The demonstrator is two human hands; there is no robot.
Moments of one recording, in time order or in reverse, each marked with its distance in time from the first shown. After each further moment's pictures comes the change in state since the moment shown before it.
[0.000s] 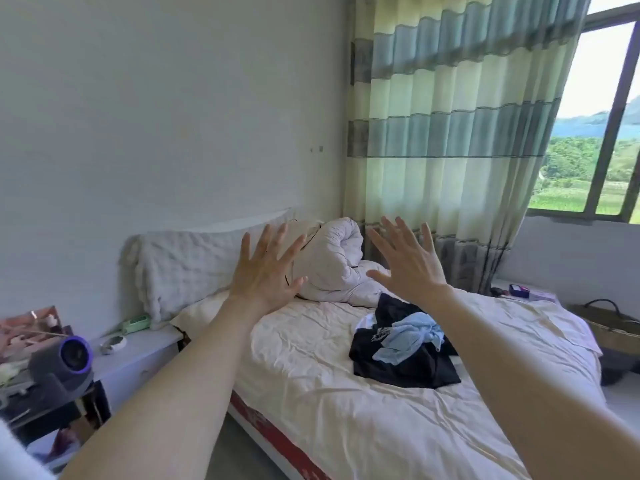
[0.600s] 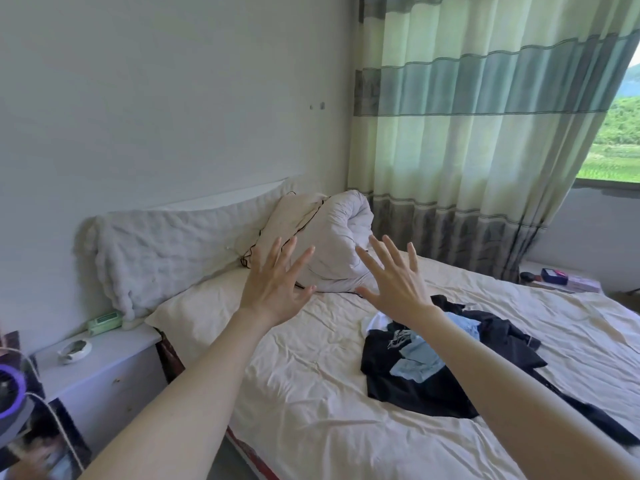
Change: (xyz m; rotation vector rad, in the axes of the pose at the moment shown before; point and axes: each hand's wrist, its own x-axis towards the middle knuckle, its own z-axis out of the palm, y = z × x) left_hand 0.190 -0.048 0.244 -0.067 -0.111 0.026; right_hand 0.188 -0.015 0.259 0.150 -0.091 -0.027
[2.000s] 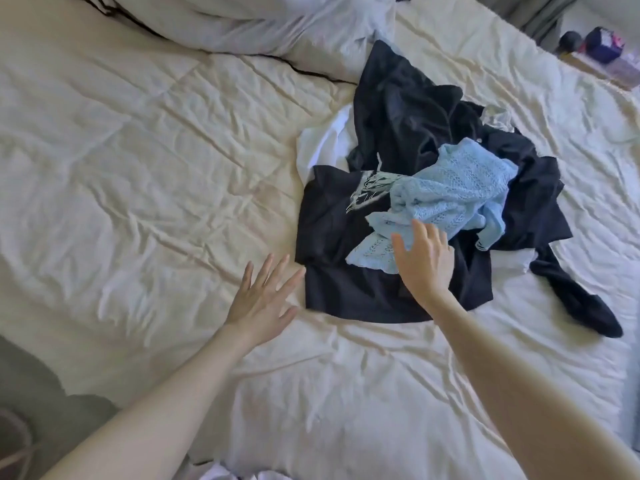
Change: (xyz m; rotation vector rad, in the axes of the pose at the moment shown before) left_hand 0.096 0.123 0.579 -0.401 -0.923 0.276; right_hand 0.025 0.169 0.535 0.079 -0.554 0.759
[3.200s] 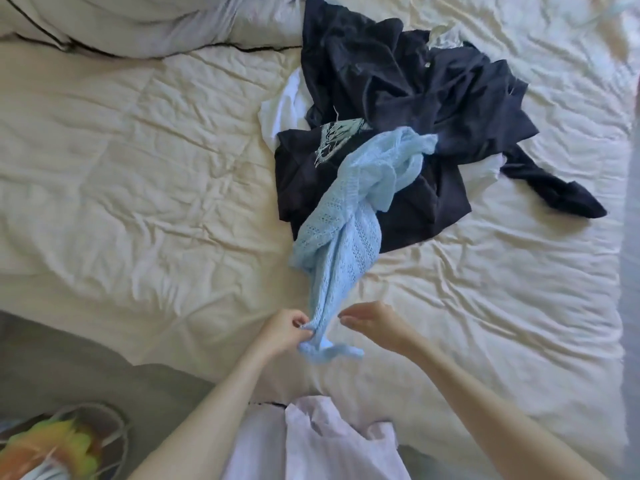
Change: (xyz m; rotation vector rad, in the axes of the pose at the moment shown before) left_hand -0.102 0.086 -0.005 -0.751 -0.412 -0.262; right_hand -0.206 0.027 -0.022 0.709 -0.836 0.066
